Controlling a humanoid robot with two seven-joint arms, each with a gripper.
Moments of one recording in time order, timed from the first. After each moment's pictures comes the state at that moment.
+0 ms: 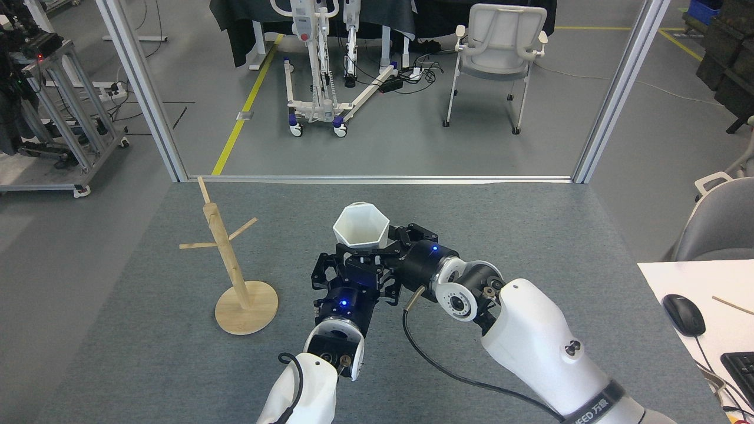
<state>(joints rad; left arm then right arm) -0.45 -0.14 -0.47 -1.18 -1.44 0.28 -0.03 -0.72 -0.16 0.74 -1.31 0.68 -0.12 0.39</state>
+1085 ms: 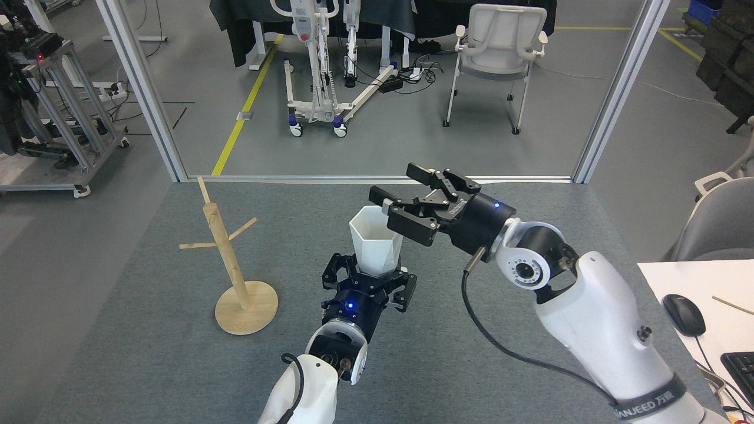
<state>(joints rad) -0.45 -0.13 -0.47 -1.18 -1.45 0.18 -0.02 -0.72 -0.29 0.51 -1.50 0.57 -0.27 0.39</state>
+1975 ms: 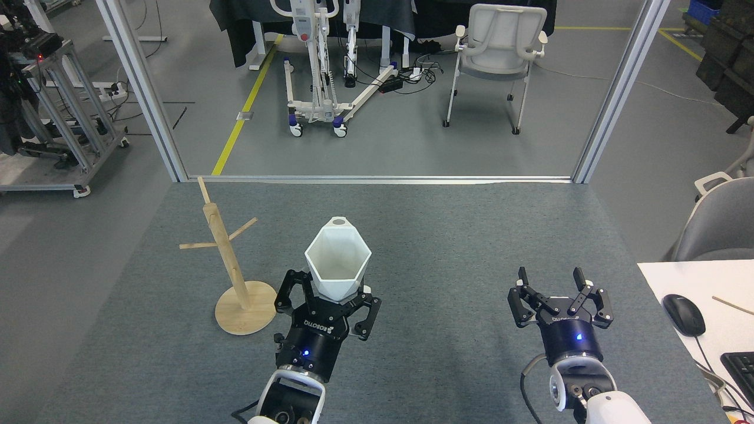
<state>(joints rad) -0.19 0.01 -0.44 -1.53 -1.63 0.22 0.17 -0.24 -0.28 0.32 -1.29 1.17 0.27 -0.17</state>
